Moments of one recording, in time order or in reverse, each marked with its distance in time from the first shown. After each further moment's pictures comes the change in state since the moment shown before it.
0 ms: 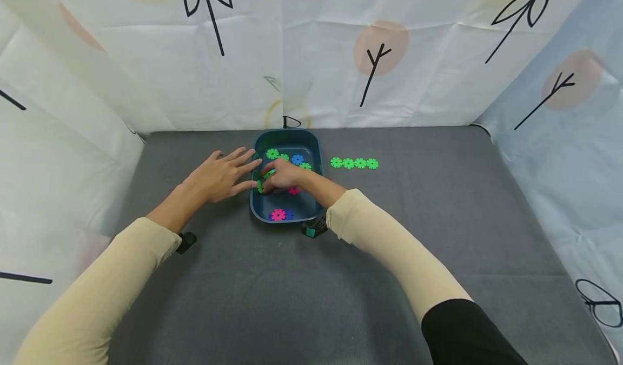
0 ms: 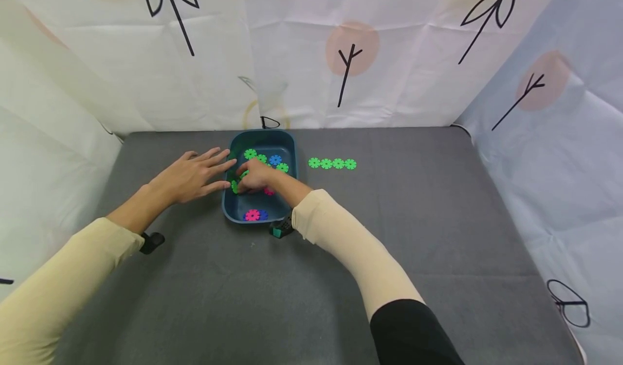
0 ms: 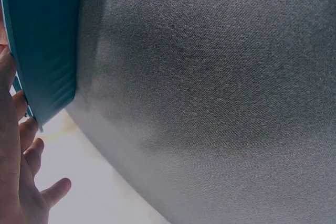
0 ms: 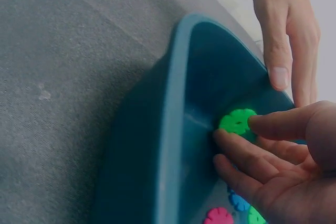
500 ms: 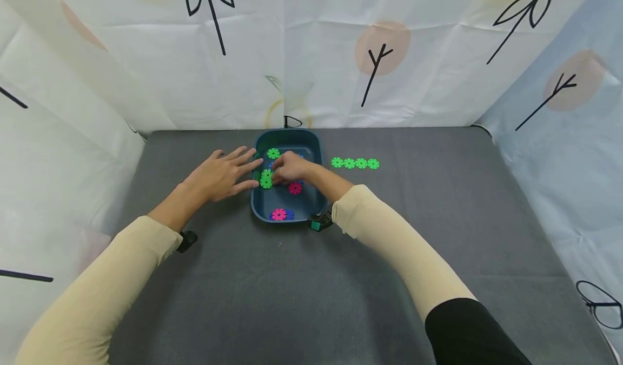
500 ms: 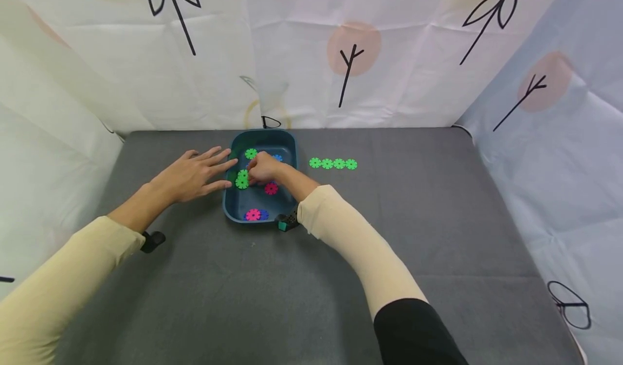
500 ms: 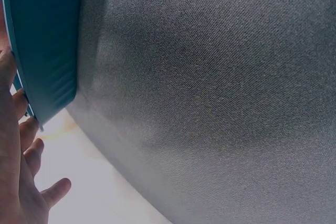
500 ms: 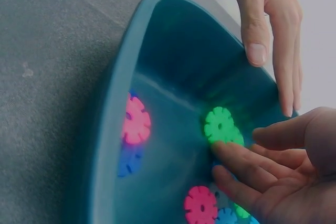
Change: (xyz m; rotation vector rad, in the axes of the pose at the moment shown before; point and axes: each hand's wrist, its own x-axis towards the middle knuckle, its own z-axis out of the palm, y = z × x) left_hand 0.001 0.001 -0.002 0.018 -0.013 -0.014; right_hand -0.005 -0.003 -0.016 0.007 0.068 0.070
